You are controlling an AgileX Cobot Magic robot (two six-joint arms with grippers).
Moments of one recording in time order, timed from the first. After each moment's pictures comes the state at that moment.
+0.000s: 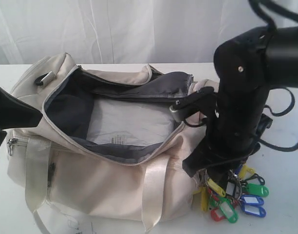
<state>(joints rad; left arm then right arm) -0.24 0.99 -0.85 -0.64 0.90 0.86 0.73 1.58 -1.11 -0.08 1.15 0.05</state>
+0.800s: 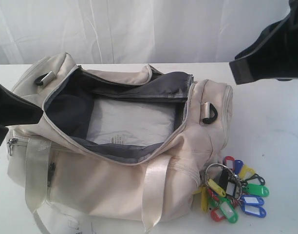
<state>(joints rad) -0.24 0.99 -0.85 -0.65 0.88 0.86 0.73 0.99 -1.11 -0.08 0.87 0.06</state>
